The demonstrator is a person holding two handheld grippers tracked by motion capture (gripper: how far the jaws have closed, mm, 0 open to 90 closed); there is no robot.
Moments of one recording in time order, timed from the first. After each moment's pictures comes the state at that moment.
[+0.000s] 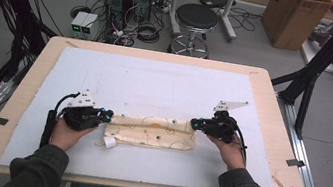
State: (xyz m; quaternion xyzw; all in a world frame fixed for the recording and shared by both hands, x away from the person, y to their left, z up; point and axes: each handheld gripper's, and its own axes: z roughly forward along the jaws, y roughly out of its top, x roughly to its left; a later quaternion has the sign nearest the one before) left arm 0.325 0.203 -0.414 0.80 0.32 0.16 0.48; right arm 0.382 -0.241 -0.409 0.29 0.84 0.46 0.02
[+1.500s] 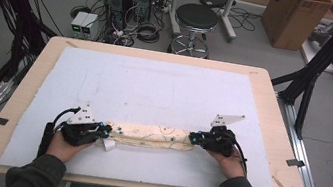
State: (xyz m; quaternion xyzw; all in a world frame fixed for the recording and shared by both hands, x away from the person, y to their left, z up) left arm 0.292 0.198 -0.430 0.83 0.29 0.15 0.45; right arm 0.351 -0.243 -0.430 0.27 0.85 0.45 0.02
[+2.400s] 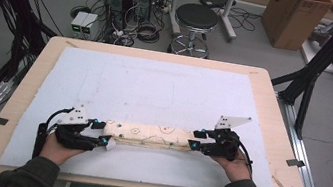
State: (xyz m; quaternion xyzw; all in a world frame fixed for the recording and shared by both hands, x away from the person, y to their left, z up) left arm 0.281 0.204 -0.412 0.81 0.29 0.13 0.49; right arm 0.336 -0.245 -0.408 0.25 0.85 0.47 0.02
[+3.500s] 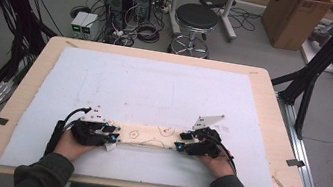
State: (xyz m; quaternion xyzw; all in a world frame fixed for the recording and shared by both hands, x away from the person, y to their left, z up) left arm 0.307 0.181 -0.439 0.85 0.30 0.11 0.42; right arm 0.349 -0.204 -0.437 0.22 0.89 0.40 0.03
